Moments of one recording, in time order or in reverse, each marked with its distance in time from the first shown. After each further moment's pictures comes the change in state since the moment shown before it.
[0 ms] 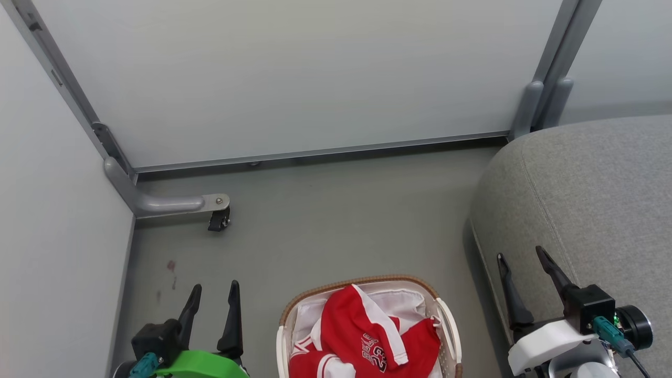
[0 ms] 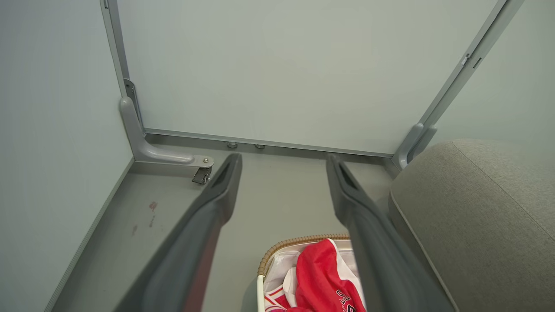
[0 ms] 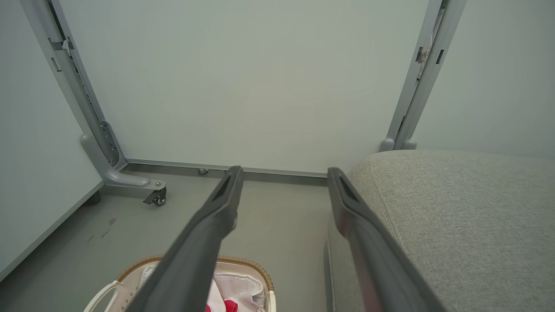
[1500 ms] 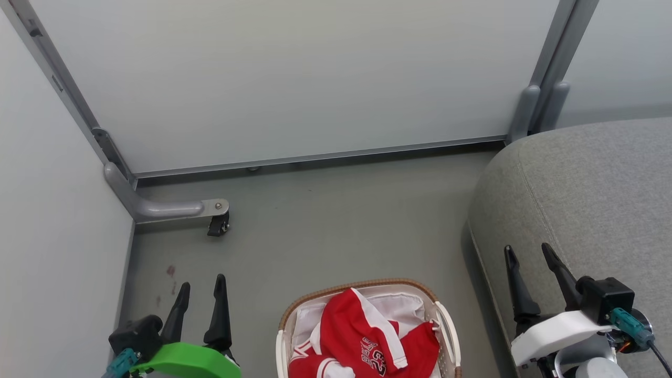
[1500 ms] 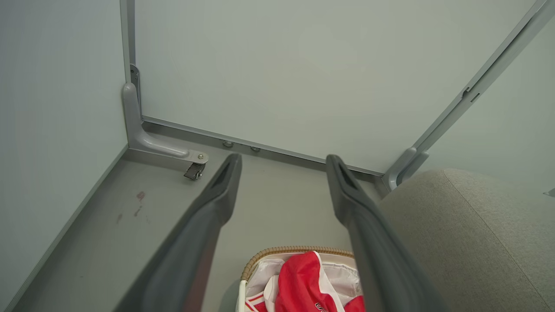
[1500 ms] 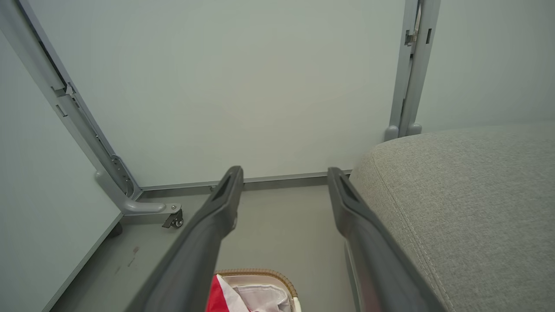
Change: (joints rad) left arm -0.002 -0.002 0.033 -0.031 -0.133 0.001 0.047; right arm -0.009 0.002 -0.008 -0.016 0.174 0.000 0.045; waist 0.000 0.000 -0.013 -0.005
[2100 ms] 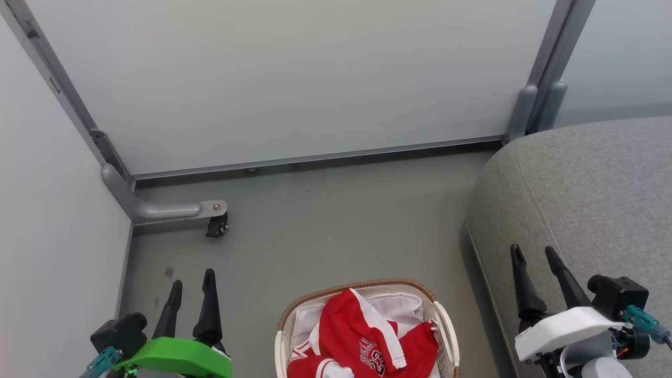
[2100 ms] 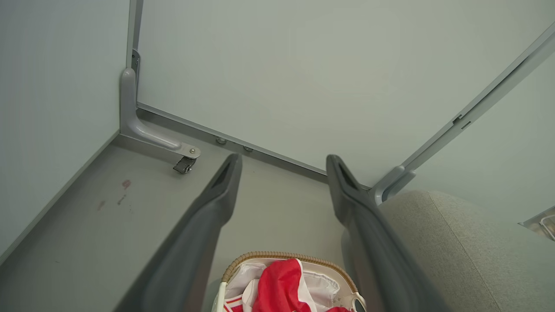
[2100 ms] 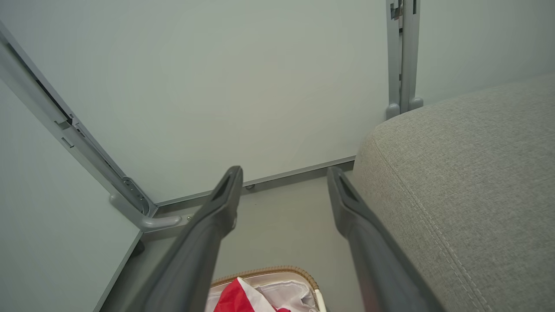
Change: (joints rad) left arm -0.002 -0.002 0.028 -0.031 -0.121 0.000 0.040; right arm -0.002 0.002 -0.006 0.001 0.156 0.000 0.039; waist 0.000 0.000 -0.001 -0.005
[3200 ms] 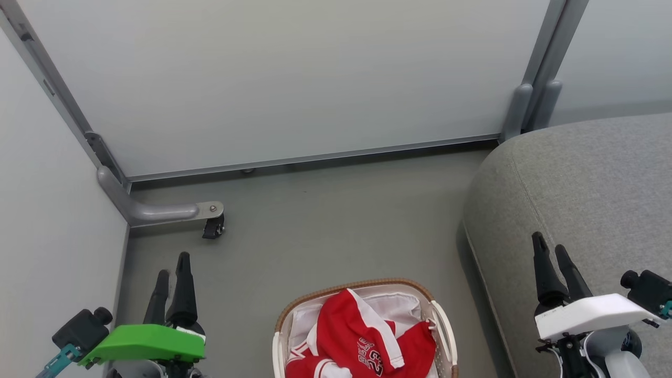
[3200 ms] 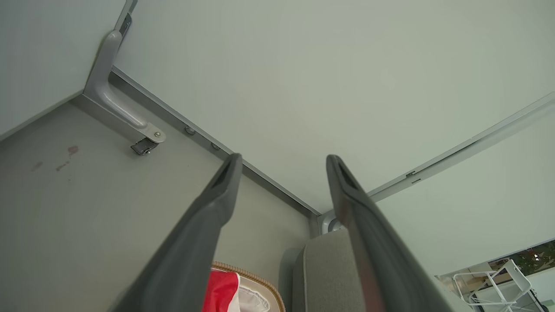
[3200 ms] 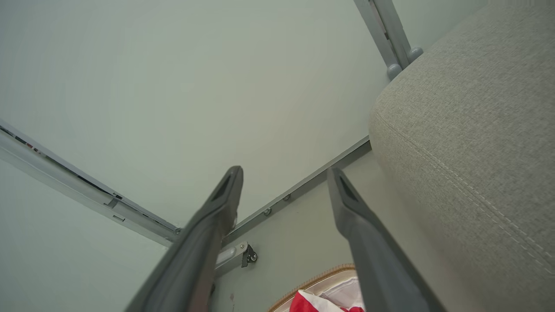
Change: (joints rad) left arm -0.012 -0.002 0.063 -0.079 -0.319 0.000 0.087; right arm -0.019 0.004 -0.047 -0.016 0.398 0.000 0.089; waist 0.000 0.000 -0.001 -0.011
